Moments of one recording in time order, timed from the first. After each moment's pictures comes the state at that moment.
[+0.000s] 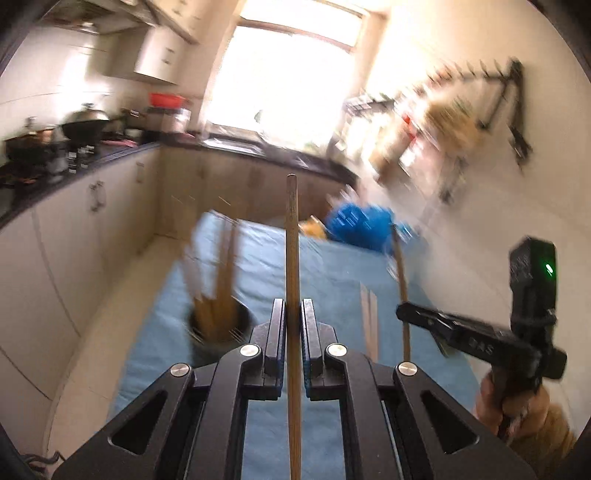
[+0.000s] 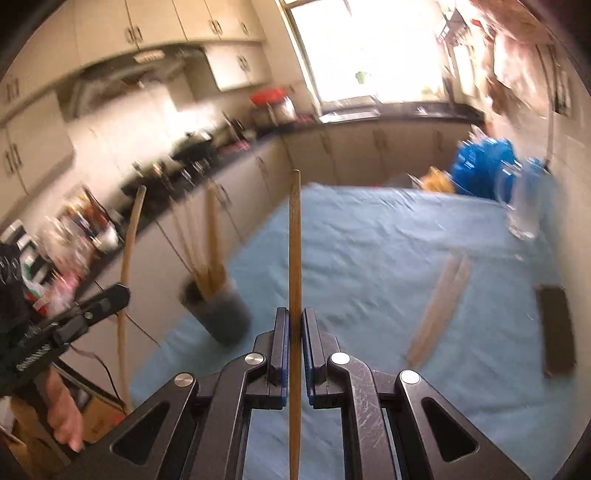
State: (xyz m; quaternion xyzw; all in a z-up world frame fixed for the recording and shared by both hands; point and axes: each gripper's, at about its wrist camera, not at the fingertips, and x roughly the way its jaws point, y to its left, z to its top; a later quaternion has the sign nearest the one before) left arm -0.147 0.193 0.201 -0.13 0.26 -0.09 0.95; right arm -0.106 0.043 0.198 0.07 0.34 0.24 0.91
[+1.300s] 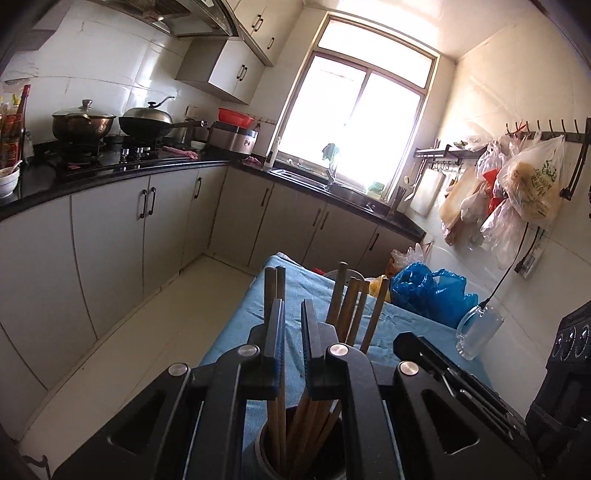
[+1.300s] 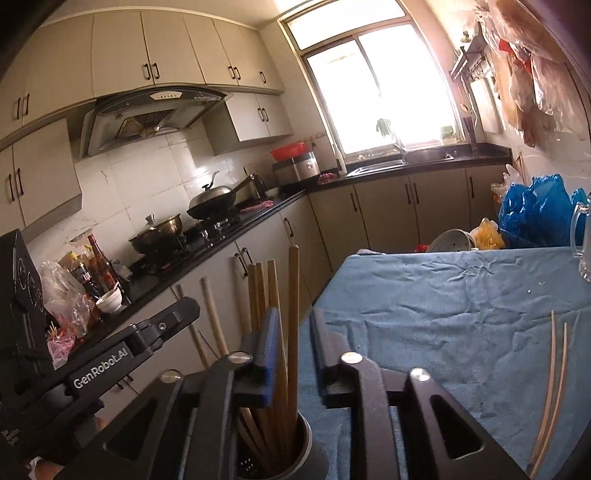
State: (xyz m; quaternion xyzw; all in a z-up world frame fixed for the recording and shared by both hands) left arm -0.040 0.245 0.167 -0.18 0.20 0.03 0.96; right arm -0.025 0.167 0.176 0.10 0.23 0.24 0.94
